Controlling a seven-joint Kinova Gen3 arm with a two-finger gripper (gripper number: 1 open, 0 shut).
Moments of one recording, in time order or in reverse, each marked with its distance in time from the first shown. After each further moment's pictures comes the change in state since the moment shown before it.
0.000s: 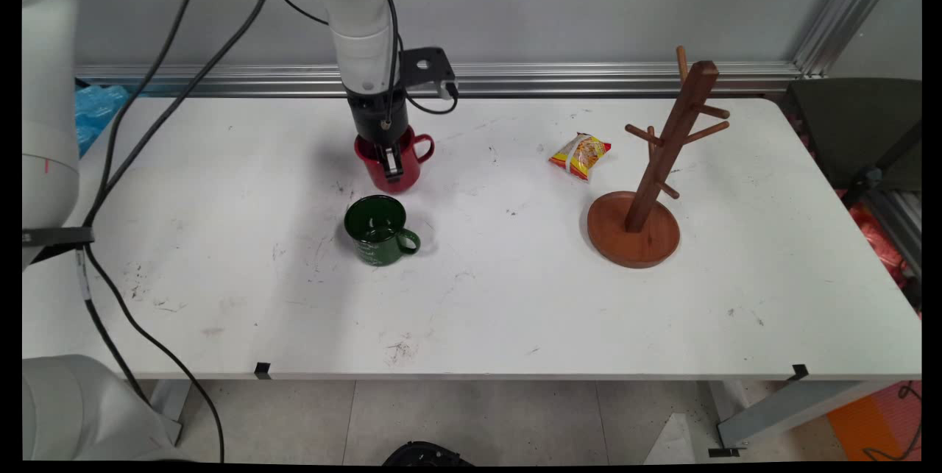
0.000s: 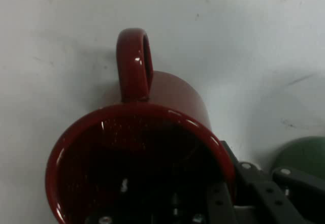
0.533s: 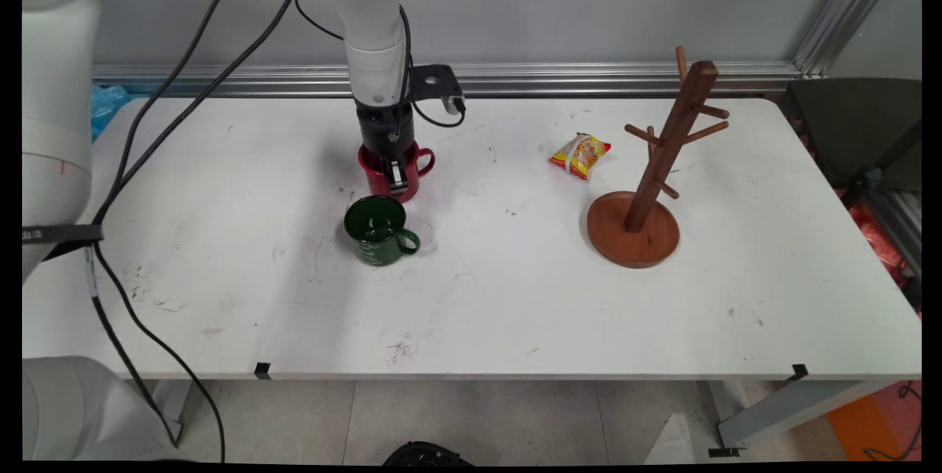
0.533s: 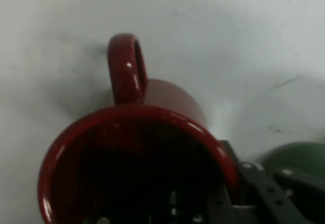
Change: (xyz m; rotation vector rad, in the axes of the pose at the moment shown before) arm 0.012 0.002 0.022 -0.048 -0.042 0.007
